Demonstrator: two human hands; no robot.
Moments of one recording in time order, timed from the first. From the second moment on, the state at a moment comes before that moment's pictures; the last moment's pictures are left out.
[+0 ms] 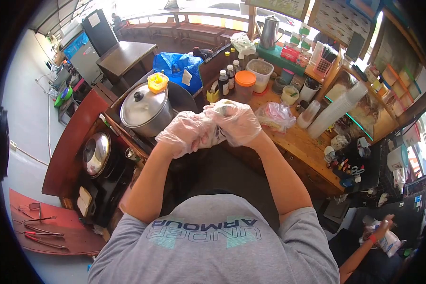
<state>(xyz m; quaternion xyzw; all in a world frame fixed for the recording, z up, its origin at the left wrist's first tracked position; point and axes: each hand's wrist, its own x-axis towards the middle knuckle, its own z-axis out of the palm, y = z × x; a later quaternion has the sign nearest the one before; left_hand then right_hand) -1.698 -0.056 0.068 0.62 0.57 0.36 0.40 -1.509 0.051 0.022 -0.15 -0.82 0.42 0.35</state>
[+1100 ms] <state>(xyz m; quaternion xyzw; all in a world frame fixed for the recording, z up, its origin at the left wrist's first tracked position) -1.710 -0.075 0.044 0.60 0.44 0.52 0.42 -1.506 -0.003 0.036 -0.13 -0.72 0.64 0.24</state>
